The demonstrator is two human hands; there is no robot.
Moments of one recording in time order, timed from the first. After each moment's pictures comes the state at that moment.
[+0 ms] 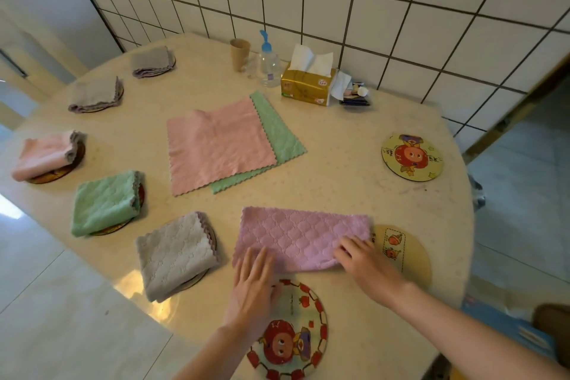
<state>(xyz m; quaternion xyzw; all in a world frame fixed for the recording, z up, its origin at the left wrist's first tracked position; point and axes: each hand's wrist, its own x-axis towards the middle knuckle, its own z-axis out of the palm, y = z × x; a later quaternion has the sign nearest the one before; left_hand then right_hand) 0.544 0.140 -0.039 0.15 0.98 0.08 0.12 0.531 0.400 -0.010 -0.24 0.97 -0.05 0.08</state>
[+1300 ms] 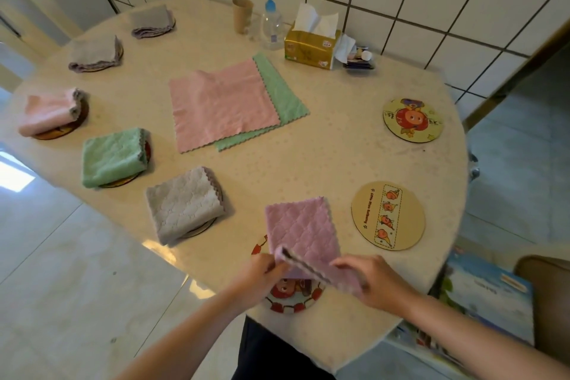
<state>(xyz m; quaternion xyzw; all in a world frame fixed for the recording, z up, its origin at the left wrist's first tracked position) 0.593 0.128 -0.020 0.03 0.85 0.39 0.36 0.630 0.385 -0.014 -0.13 0.87 -0.41 0.24</state>
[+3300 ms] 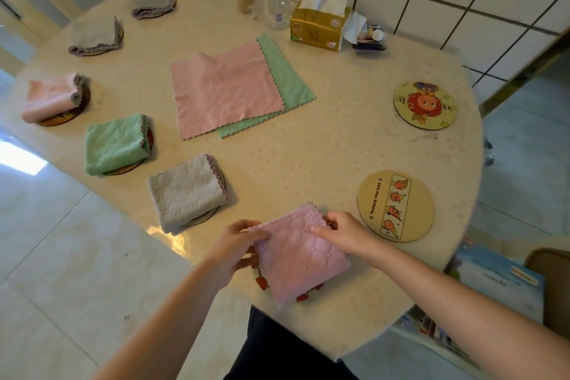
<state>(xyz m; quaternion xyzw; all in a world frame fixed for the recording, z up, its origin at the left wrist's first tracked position) 0.564 0.109 0.014 -0.29 0.67 0.59 0.34 0.563 0.339 -0.007 0.09 0.83 -0.45 0.32</state>
